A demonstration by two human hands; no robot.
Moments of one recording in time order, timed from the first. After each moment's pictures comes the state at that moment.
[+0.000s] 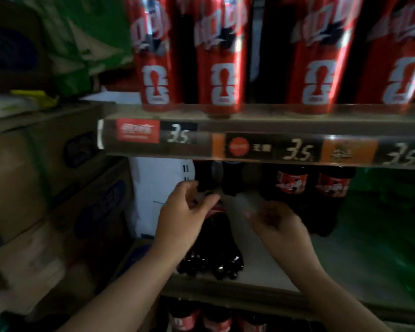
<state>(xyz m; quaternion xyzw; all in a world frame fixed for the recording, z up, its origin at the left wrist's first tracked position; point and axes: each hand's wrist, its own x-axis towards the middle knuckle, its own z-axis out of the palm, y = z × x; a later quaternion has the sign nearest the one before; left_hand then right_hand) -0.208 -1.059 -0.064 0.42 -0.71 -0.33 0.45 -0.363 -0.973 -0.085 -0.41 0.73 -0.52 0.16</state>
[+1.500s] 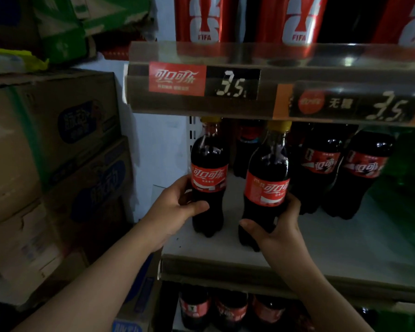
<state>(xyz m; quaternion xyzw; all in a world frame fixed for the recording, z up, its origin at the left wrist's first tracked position) -0.152 -1.124 -0.111 0.34 -0.70 -0.53 0.34 -0.319 -1.004 -0.140 -0.45 0.63 -0.59 0.20</state>
